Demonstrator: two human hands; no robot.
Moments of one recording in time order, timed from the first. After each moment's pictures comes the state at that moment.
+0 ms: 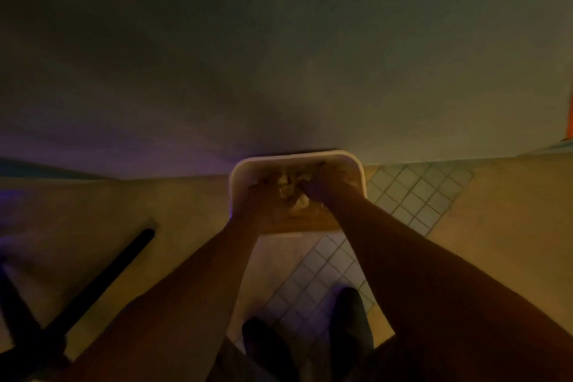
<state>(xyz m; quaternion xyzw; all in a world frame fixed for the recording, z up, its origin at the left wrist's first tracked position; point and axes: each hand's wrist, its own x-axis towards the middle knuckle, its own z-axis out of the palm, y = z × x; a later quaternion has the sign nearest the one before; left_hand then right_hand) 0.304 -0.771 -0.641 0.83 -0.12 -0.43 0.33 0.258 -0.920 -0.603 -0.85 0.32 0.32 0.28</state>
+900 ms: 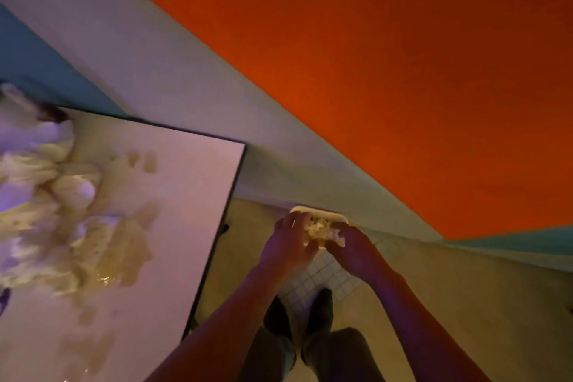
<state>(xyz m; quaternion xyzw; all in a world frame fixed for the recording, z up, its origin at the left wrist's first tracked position) 0.195 -0.689 -0.078 0.91 -0.15 -0.26 0.26 0.146 -0.857 -0.069 -0.88 0.20 0.25 0.35</state>
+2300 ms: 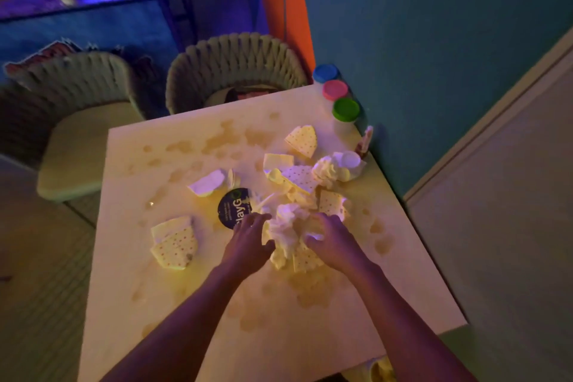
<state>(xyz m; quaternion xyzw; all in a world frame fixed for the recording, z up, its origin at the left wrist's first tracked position) 0.187 -0.289 0.021 0.88 0.37 -0.05 0.29 0.343 -0.438 0.054 -0.86 -0.32 0.34 0.23</state>
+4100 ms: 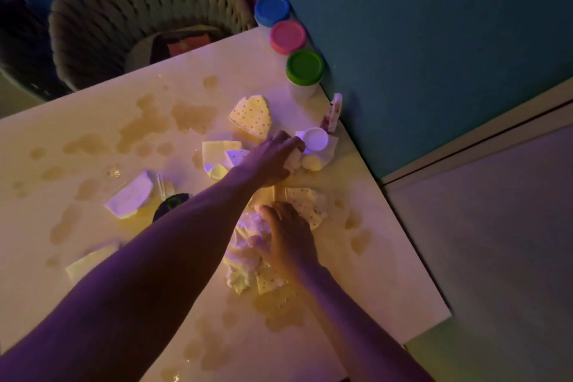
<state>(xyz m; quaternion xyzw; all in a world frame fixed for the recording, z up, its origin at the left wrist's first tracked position) 0.438 -0.218 -0.020 0.96 0.08 -0.09 0.26 0.369 -0.393 -0.025 -0.88 -0.38 0.21 0.20</state>
